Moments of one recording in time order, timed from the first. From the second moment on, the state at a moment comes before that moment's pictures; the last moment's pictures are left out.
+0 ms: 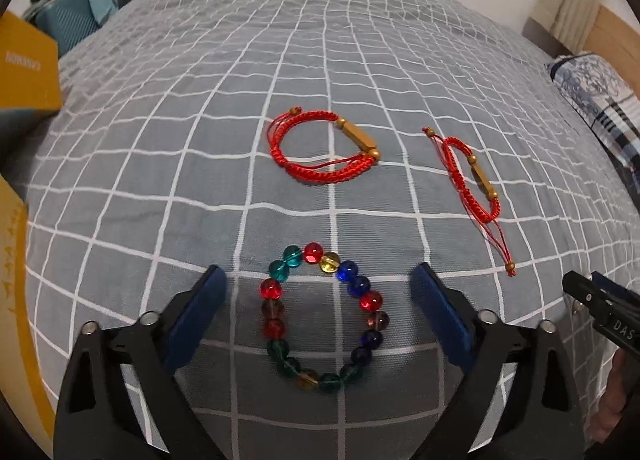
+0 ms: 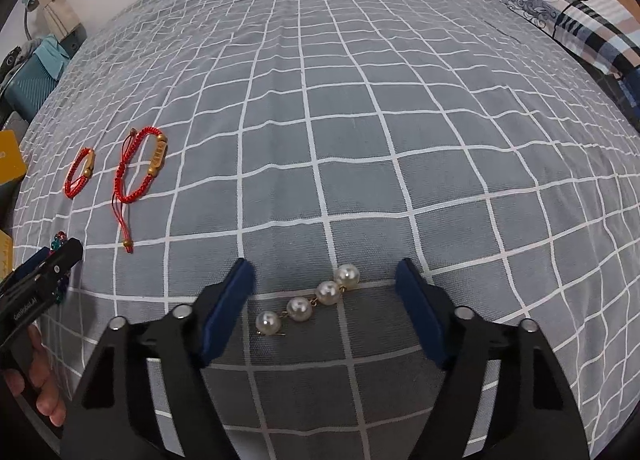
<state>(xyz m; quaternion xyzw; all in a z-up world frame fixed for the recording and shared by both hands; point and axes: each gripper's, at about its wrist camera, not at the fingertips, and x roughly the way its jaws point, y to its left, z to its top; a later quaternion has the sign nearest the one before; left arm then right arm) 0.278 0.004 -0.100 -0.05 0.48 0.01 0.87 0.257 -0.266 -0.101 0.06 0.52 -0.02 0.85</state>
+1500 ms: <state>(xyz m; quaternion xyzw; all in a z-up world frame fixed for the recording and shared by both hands) 0.251 -0.001 -0.056 -0.02 0.44 0.01 0.90 0.241 -0.262 -0.058 0.04 0.44 -0.04 0.90</state>
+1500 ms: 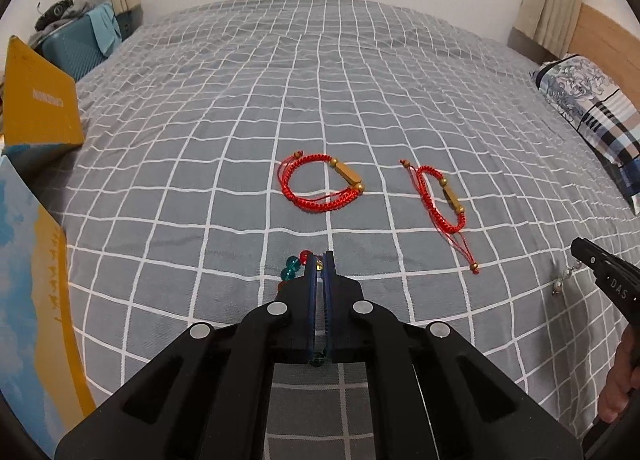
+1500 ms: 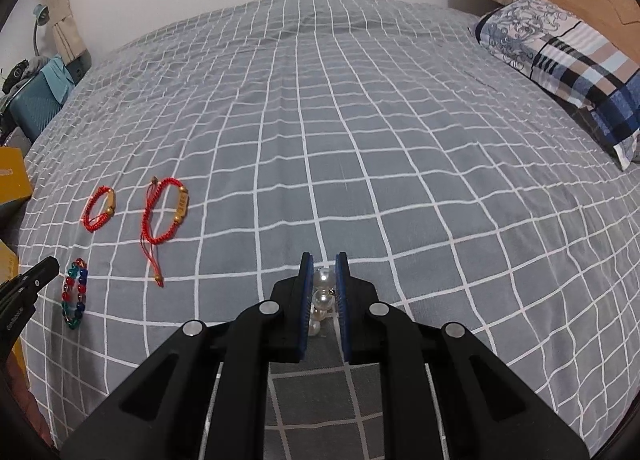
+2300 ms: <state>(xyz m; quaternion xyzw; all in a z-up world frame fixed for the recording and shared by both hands) 0.256 0.007 -0.082 -0.02 0.48 0.03 0.88 0.235 -0.249 -0.049 0.03 0.42 -0.02 0.91</state>
